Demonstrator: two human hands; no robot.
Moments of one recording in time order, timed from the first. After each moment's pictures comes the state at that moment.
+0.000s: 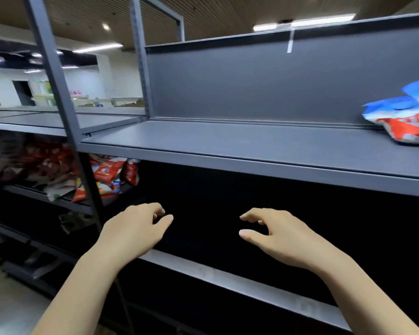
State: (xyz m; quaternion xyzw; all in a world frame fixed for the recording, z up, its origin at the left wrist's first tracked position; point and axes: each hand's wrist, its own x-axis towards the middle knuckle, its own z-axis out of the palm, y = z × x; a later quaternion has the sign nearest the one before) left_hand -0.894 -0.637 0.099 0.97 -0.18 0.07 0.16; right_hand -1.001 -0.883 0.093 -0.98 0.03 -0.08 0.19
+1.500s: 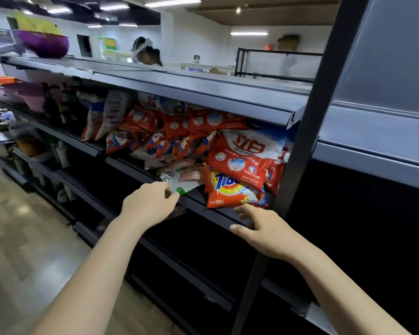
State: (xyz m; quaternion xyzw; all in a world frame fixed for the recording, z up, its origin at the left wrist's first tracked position) left_hand -0.454 -0.221 0.026 0.98 -0.04 0.01 0.18; right_hand -0.530 -0.460 0.016 -0.97 -0.05 0.02 0.24
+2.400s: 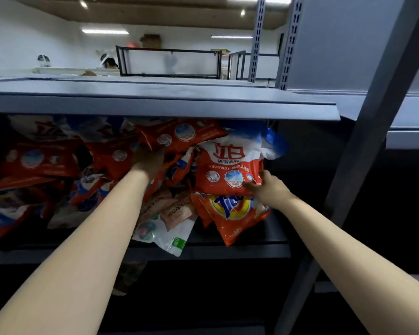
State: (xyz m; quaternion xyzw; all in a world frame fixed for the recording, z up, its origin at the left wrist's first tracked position) left_hand -0.157 -0.254 0.052 0.81 -0.19 -0.08 0.54; right_hand -0.344 -0.430 0.005 -0.85 0.41 -0.14 0.30
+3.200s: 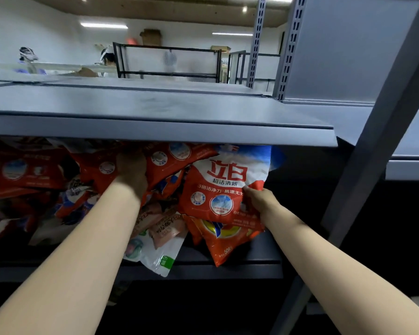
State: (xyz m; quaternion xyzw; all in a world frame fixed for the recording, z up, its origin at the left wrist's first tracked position) left_hand -0.125 -0.275 0.066 0.84 -0.06 0.01 0.54; right_hand -0.311 -0.465 -0.008 -0.60 0.46 -0.23 0.61
